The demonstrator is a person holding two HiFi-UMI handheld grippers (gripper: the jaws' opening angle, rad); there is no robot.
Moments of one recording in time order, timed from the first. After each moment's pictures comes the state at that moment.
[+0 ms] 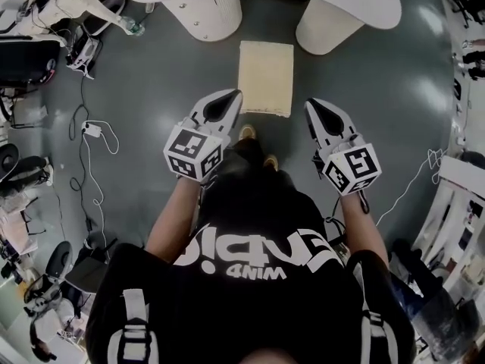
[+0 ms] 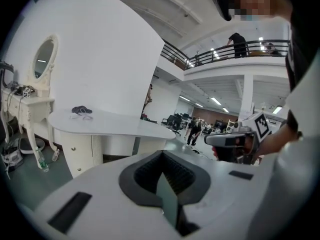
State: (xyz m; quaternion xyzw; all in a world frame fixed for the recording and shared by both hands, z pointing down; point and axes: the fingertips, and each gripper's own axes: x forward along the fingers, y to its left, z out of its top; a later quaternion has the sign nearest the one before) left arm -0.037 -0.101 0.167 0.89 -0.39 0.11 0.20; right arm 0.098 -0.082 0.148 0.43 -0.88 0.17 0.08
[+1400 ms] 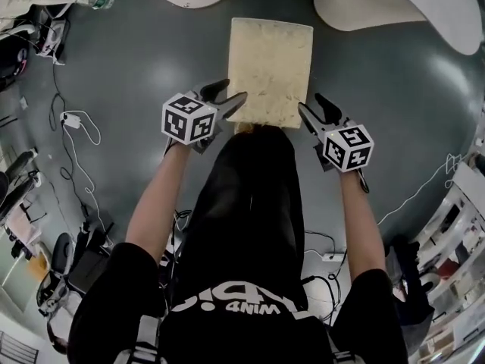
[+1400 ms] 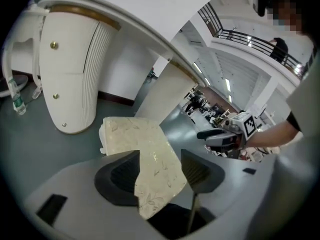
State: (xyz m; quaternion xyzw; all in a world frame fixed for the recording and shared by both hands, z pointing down) left arm -0.036 -0.245 0.571 0.83 -0.28 0.26 0.41; right arm 0.128 -0.224 0.569 0.38 -0.82 0.38 0.22
